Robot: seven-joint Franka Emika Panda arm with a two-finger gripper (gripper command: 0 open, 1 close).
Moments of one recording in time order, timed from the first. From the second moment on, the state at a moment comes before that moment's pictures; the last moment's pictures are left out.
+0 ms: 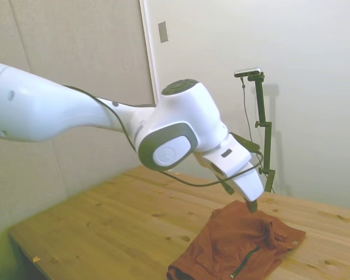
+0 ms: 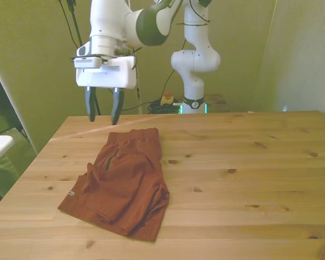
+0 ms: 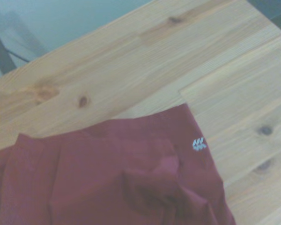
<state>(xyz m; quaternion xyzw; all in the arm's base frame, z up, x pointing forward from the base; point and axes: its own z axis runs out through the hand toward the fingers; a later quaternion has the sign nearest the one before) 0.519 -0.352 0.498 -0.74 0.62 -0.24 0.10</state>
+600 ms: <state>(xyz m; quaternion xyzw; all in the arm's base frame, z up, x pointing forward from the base) 0.594 -0.388 0.398 -0.73 0.64 -0.20 0.14</state>
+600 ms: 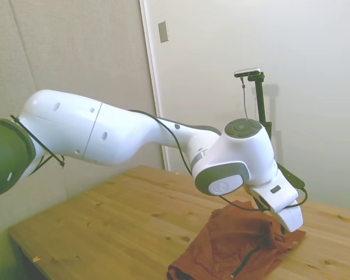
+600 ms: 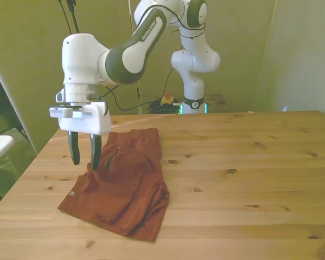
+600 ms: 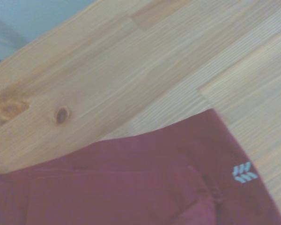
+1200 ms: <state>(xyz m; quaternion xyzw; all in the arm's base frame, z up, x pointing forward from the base) 0.611 -0.369 0.368 -0.74 0.63 -0.18 0.15</state>
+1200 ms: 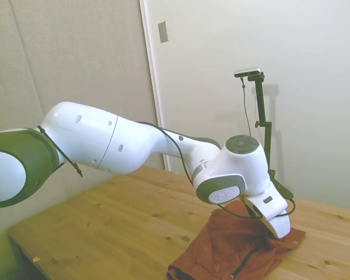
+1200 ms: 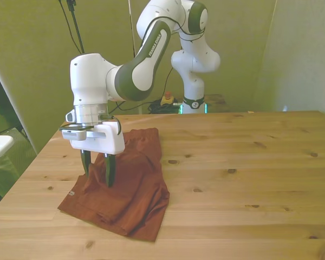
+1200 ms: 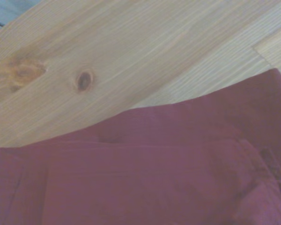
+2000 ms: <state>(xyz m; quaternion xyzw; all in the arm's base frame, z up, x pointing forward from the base) 0.614 -0.368 0.365 -0.74 0.63 -0.18 0.15</state>
